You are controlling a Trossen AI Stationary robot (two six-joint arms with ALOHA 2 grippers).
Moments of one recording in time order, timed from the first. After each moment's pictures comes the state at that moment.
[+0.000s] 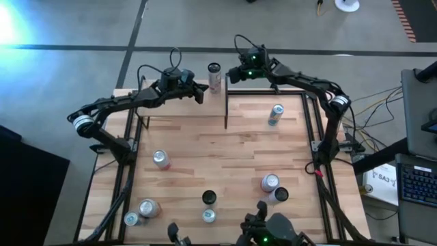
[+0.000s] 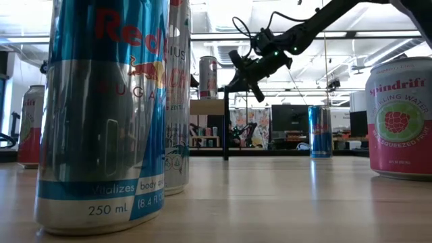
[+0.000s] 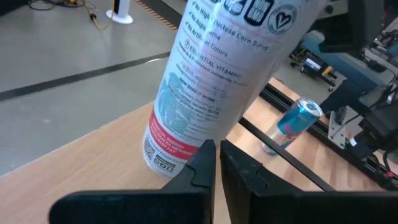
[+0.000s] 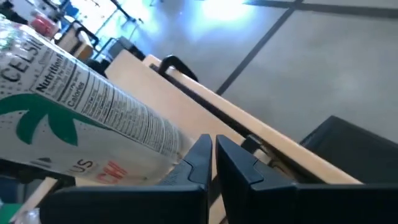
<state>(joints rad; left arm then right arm) 0.69 1.49 0.95 0.20 0.20 -0.32 -0.76 1.88 1.50 -0.08 -0.42 0.47</state>
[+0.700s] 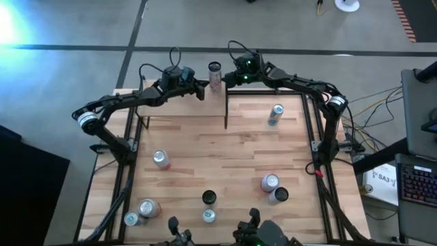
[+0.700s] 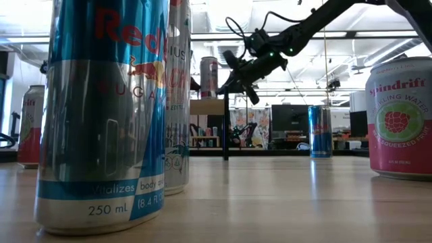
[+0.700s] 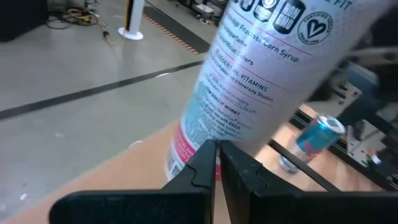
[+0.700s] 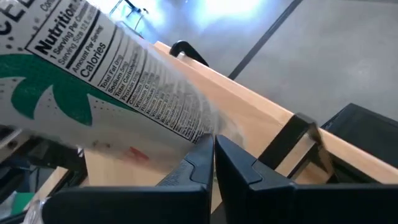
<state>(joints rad) 0.73 1.56 0.95 0.31 0.18 -0.30 -0.70 1.90 1.50 -0.08 -0.42 0.51</state>
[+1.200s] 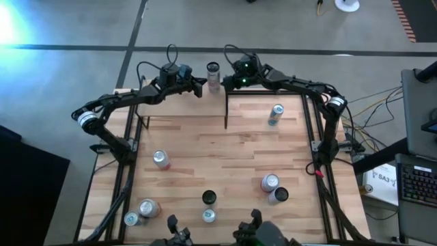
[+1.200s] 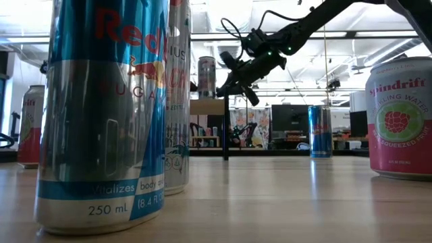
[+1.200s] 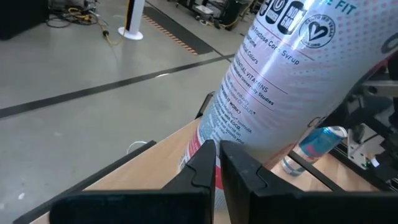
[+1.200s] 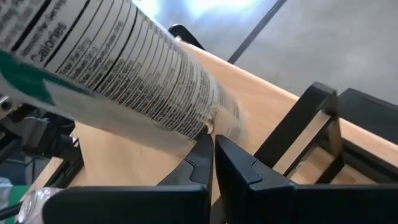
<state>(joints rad) 0.76 1.56 0.95 0.31 0.23 -0.30 -0.68 1.90 1.50 -0.13 -0.39 0.51</state>
